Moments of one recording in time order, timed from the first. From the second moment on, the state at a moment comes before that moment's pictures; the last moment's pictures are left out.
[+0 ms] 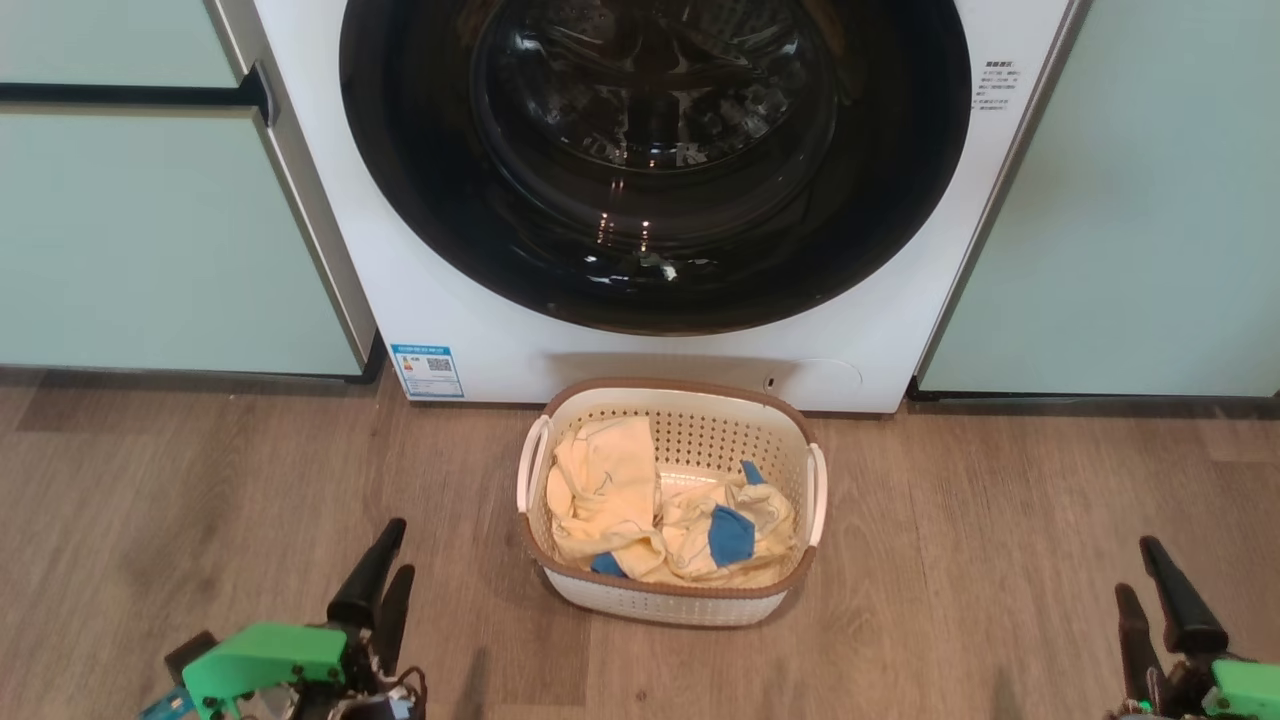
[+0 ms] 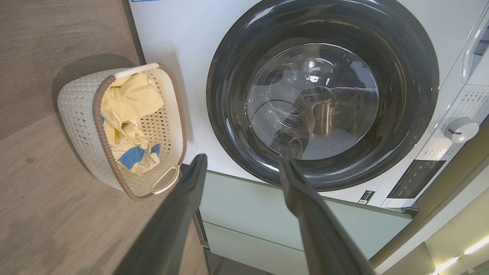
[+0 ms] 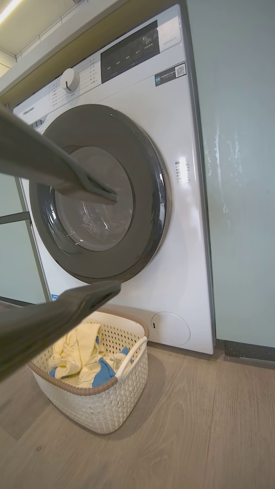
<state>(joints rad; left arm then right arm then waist) 0.00 0.03 0.06 0.32 -1.61 -0.12 0.09 0.00 -0.02 -0.12 0.34 1.61 0.13 0.10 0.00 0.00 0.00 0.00</state>
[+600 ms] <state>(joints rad) -0.03 0.05 0.02 0.30 -1.52 -0.12 0.02 -0.03 -0.06 -0.09 0.34 1.50 0.13 0.04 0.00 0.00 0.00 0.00</state>
